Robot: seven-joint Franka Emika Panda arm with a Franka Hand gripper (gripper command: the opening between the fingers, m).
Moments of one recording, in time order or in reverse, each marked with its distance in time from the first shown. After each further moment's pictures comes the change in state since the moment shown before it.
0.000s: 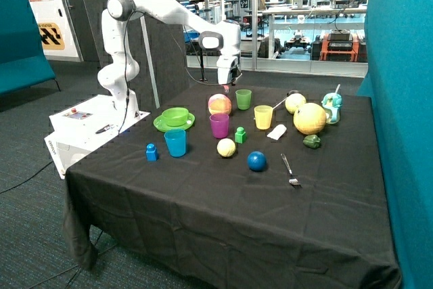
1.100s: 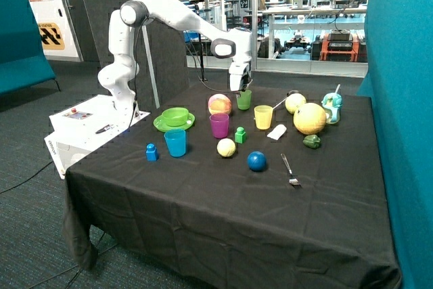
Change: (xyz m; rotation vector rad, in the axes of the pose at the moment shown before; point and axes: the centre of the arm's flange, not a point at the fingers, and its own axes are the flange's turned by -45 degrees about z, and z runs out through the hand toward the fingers) arm 0.043 -0.023 0.032 -0.002 -0.005 -0.014
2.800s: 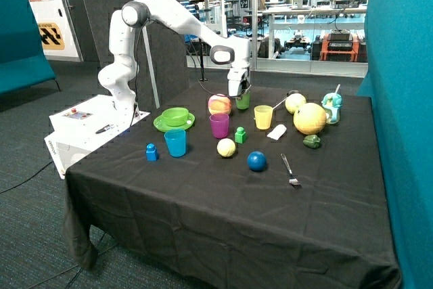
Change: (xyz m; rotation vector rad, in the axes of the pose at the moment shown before) arm -0.010 -0.005 0.028 0.000 0.005 0.018
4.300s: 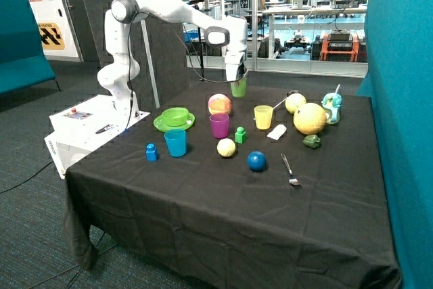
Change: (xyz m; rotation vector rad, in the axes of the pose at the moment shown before) arm -0.001 0.046 -0.088 -0.001 0.001 -0.111
